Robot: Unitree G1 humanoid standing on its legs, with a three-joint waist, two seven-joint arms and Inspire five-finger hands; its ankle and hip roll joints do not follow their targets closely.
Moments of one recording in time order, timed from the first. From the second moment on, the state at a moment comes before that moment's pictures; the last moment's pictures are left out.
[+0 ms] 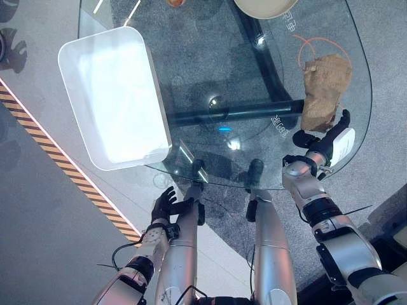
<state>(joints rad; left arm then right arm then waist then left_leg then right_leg) -0.37 0.23 -0.42 0.98 -0.69 -0.22 0.21 -0.77 -0.36 0.26 0.69 0.27 0.12 -1.07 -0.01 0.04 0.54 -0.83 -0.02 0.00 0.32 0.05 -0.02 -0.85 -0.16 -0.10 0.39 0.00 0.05</state>
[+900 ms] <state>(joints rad) -0.37 0.21 -0.41 0.95 -0.69 -0.22 0.23 -0.70 -0.39 0.21 0.40 0.35 0.09 -1.00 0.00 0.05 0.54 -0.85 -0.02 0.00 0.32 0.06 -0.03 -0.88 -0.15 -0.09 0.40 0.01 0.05</state>
